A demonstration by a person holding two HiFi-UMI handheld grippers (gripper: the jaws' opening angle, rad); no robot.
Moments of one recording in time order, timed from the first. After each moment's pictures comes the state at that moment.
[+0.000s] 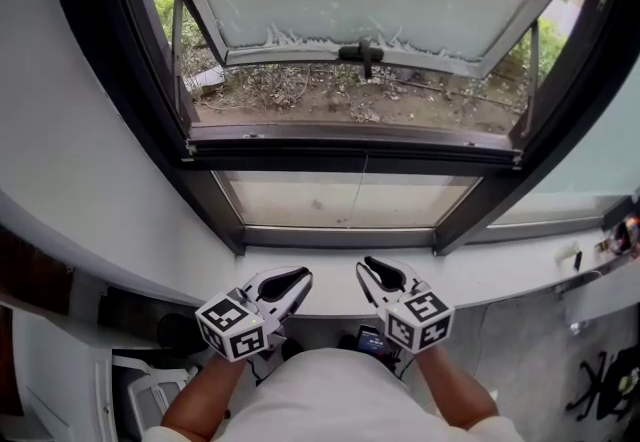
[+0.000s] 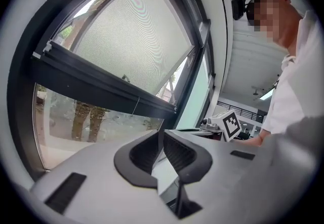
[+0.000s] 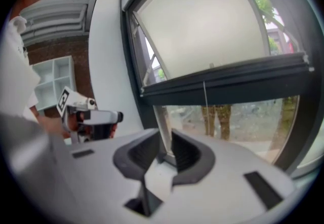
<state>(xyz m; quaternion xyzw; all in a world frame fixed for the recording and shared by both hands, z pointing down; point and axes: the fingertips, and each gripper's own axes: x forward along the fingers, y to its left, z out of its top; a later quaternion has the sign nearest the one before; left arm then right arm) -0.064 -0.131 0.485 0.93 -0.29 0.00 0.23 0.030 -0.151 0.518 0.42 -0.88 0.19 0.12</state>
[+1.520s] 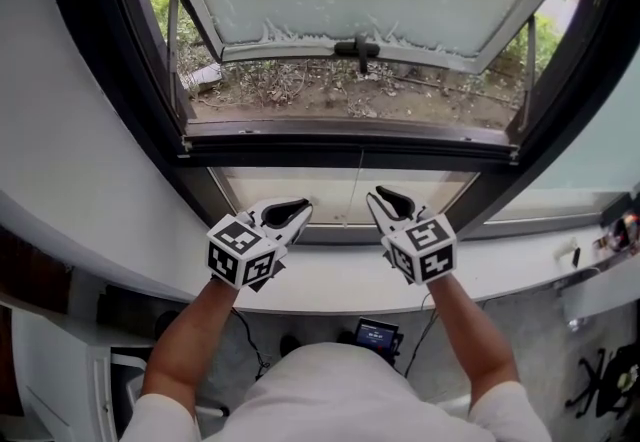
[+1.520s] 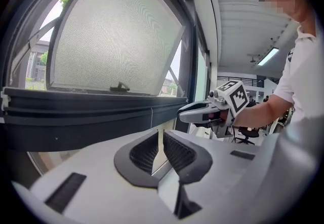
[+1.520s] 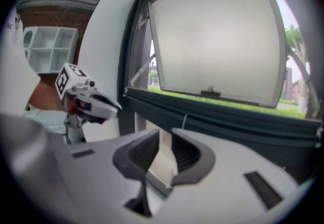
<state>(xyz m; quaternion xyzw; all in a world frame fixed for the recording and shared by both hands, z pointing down) -0.051 -0.242 0.468 0.94 -0.30 0.10 0.11 0.060 -0.261 0.471 0.45 -0.87 0.05 0.19</state>
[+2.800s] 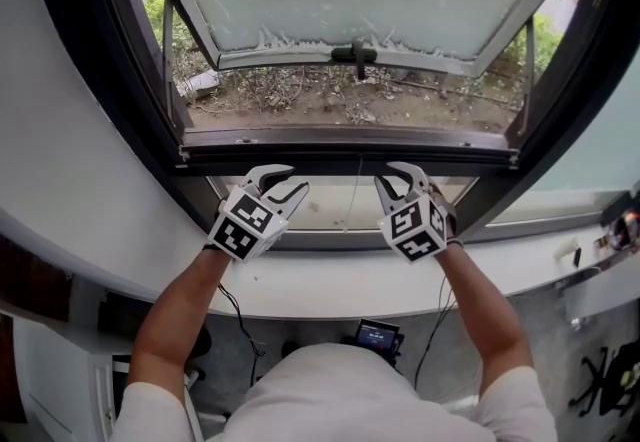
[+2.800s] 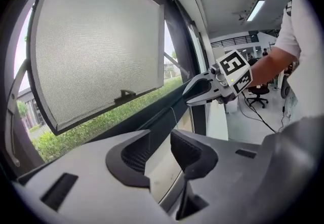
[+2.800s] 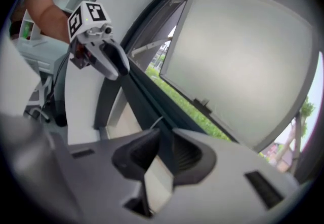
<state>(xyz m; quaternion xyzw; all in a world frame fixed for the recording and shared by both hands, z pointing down) -0.060 -0.307 0.457 0.91 -0.32 0.24 -0.05 0.082 -0.322 0.468 0.46 -0.80 -0.14 0.35</state>
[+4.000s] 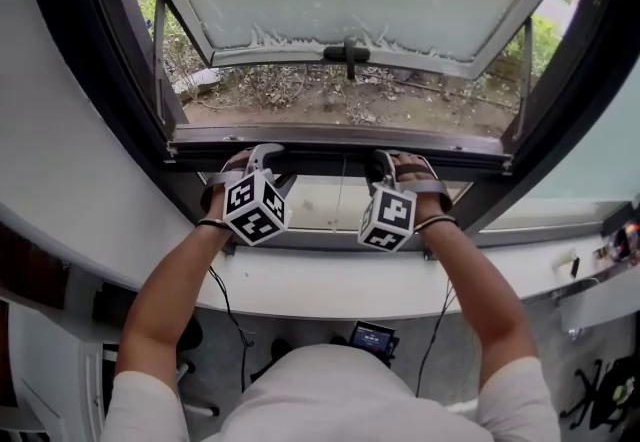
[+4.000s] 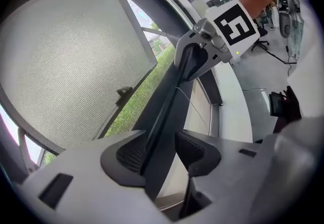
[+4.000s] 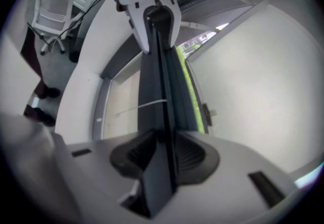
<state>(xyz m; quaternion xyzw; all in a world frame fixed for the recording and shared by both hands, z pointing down) -0.047 -0.350 0.478 0.81 -0.34 0.42 -0.21 0.093 -0.357 0.488 0.36 -0.69 -0.33 0.54</state>
